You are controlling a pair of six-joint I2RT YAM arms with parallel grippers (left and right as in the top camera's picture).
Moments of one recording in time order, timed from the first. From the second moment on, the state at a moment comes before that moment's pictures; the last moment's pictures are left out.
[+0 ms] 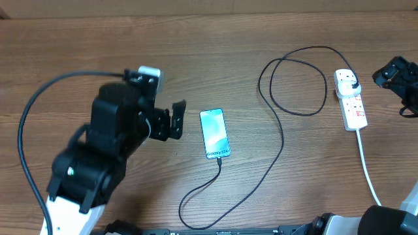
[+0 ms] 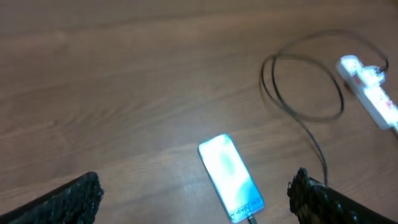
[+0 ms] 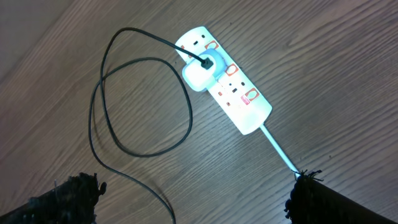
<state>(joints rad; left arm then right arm) -0.37 1.04 1.26 -0.86 0.01 -0.18 -0.48 1.53 1.75 -1.32 -0.18 0.23</state>
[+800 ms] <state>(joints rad) -0.12 0.32 0.35 -0.02 0.05 -0.18 -0.48 1.53 1.75 -1.32 -0.17 0.23</state>
